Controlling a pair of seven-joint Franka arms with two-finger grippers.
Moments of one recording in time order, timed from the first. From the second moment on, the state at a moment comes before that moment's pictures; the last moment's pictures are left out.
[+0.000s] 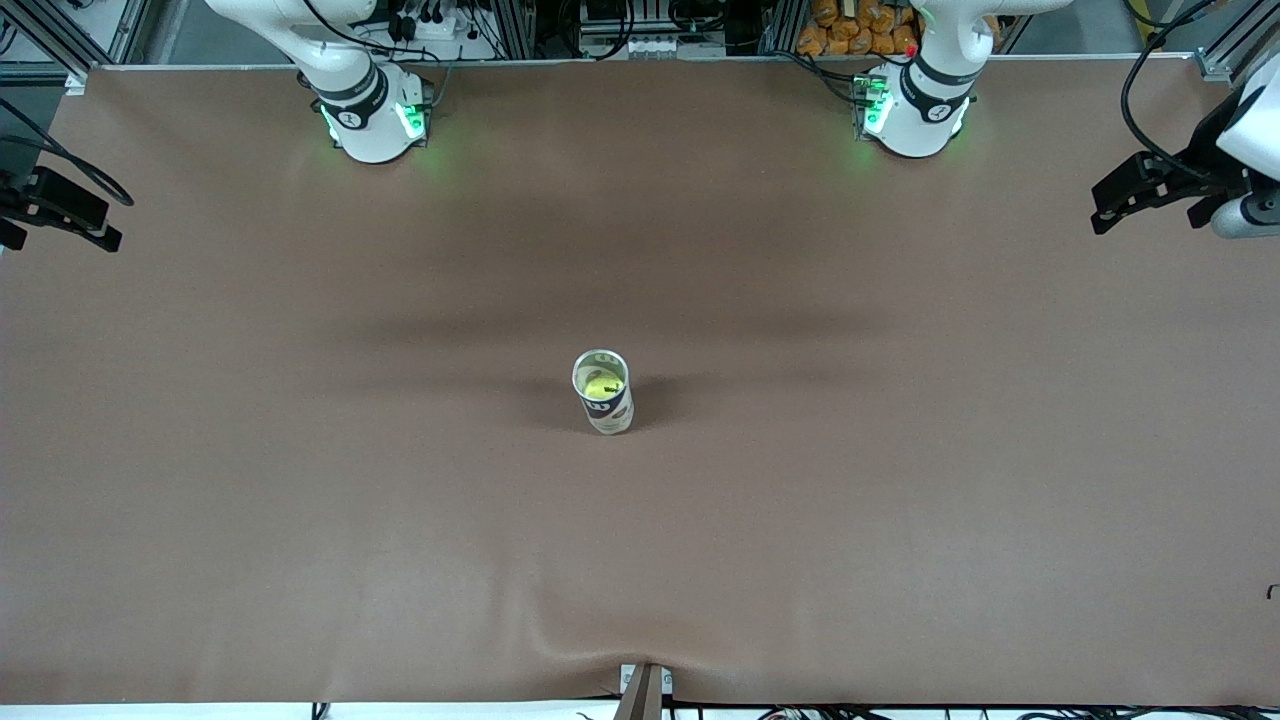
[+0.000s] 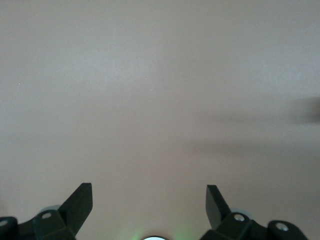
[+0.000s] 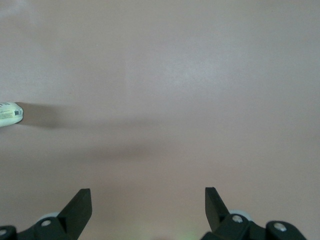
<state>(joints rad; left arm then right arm) -0.01 -0.10 -0.07 -1.62 0.04 1.51 -0.12 -0.04 0.02 0.00 -1.40 0.01 1.41 0.00</state>
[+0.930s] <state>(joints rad) -0.04 -0.09 -0.07 -1.59 0.04 1.52 -0.12 -0.04 0.02 0.00 -1.40 0.01 1.40 0.00</state>
